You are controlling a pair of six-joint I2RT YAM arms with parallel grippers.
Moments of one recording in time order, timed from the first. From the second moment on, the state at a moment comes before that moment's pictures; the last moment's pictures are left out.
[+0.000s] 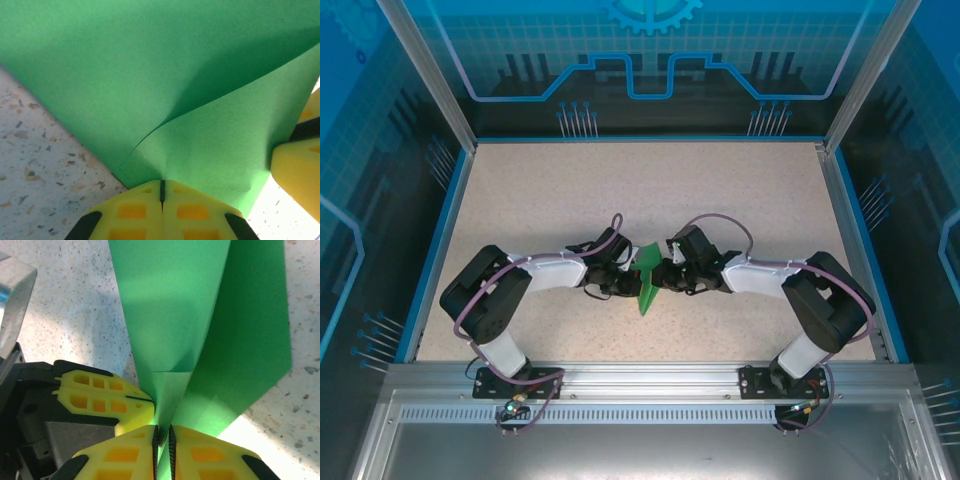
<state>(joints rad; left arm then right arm) -0.62 1.69 0.81 -0.24 0.37 -0.50 0.68 1.61 0.75 -0.07 -0.37 0.81</state>
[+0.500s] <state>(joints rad) -0.60 1.69 0.80 -0.23 0.39 -0.50 0.76 1.63 0.86 -0.24 -0.20 0.72</state>
